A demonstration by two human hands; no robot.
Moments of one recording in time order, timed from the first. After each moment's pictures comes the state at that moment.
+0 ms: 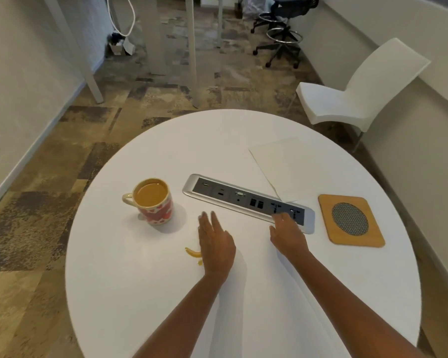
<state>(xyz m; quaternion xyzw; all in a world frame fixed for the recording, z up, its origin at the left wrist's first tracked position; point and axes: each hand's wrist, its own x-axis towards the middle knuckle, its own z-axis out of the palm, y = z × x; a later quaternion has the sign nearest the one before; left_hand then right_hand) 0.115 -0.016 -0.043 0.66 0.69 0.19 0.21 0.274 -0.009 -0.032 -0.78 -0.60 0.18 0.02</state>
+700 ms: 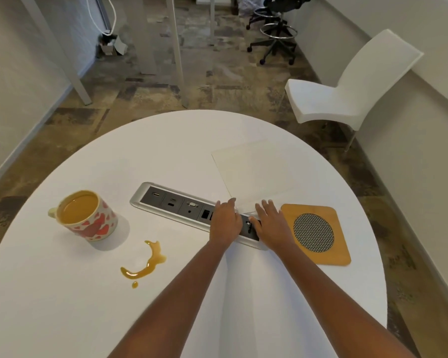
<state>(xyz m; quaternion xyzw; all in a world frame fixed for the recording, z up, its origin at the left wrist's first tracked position) 0.268 0.060 -0.038 0.70 0.61 0.17 0.34 0.397 0.038 -0.061 -0.72 -0.68 0.14 -0.04</state>
